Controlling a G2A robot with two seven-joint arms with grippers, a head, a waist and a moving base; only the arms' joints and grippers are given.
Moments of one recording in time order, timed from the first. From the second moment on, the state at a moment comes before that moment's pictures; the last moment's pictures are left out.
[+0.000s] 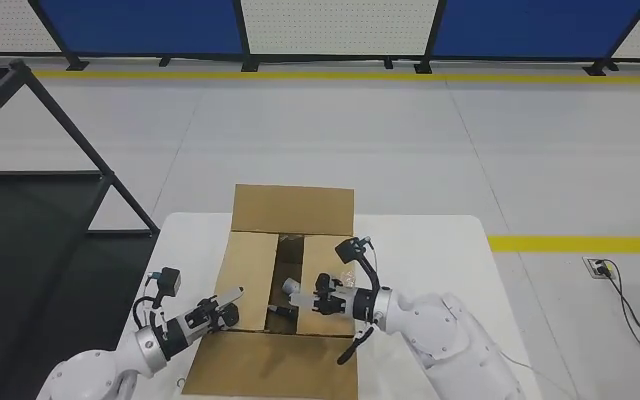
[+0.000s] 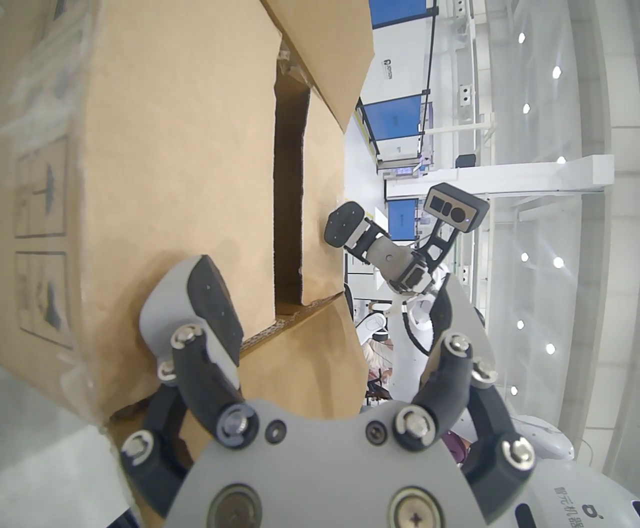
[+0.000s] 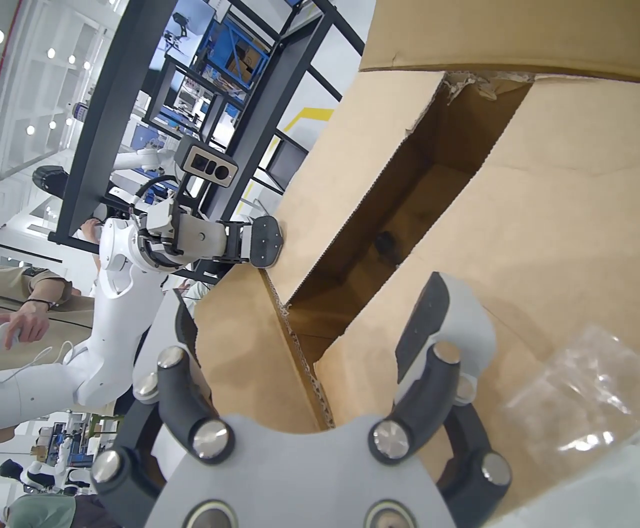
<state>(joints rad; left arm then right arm) 1.28 -1.04 -1.61 -1.77 -0.20 0.02 -0.85 -0.80 -1.35 1.05 -1.47 -0.29 -0.25 0.78</state>
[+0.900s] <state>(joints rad) 1.27 -1.02 -1.60 -1.79 -0.21 0.03 -0.85 -0.99 -1.28 1.24 -1.80 -0.08 -0.45 0.92</state>
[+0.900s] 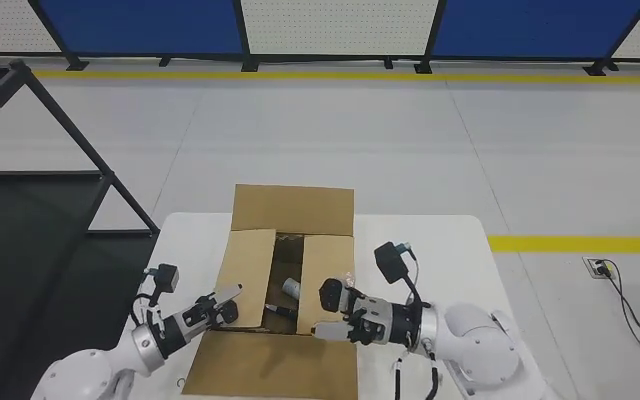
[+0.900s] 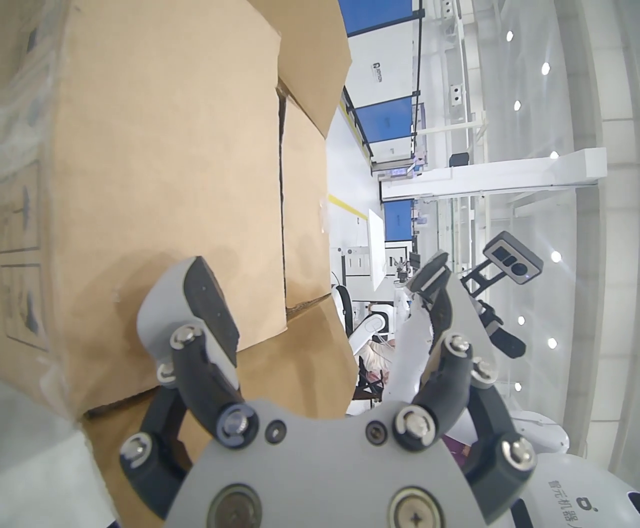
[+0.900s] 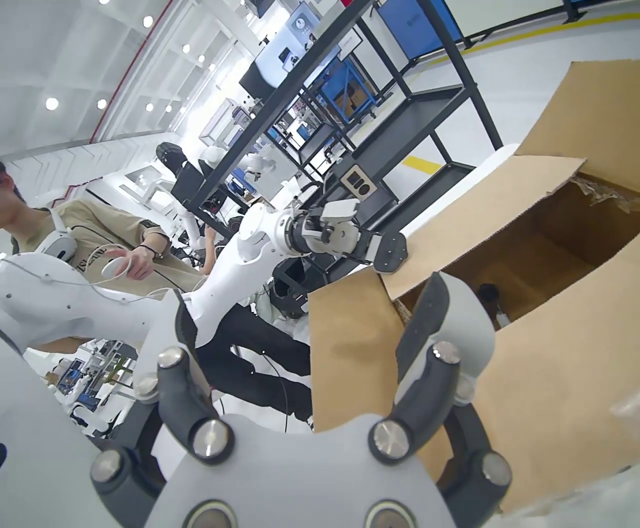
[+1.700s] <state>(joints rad) 1.21 -1.02 -1.53 -1.74 -0.17 0.07 -0.82 -1.07 -1.24 1.28 -1.92 -0.06 -0.40 1.18</state>
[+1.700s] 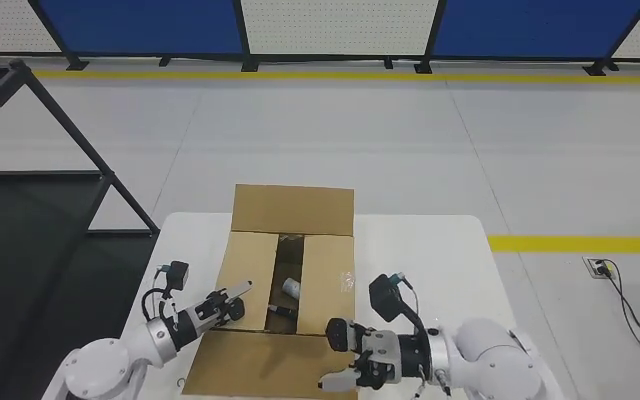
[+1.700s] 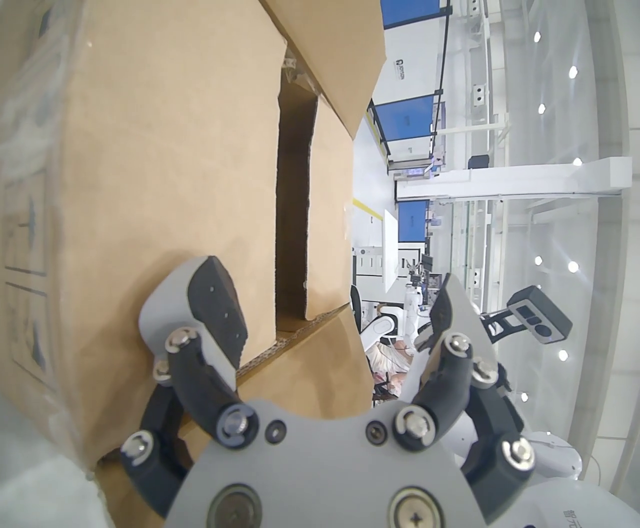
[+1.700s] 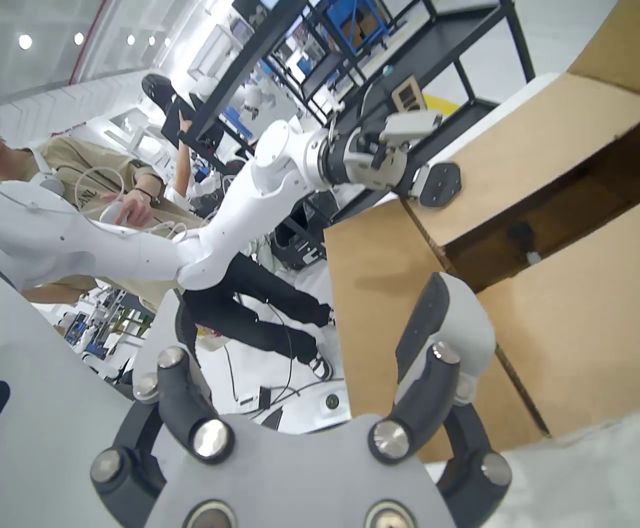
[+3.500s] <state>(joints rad) 1.47 -1.00 -2.06 -1.80 -0.50 -0.08 -0.70 -0.86 -1.21 1.03 -1.71 -0.02 -0.39 1.12</state>
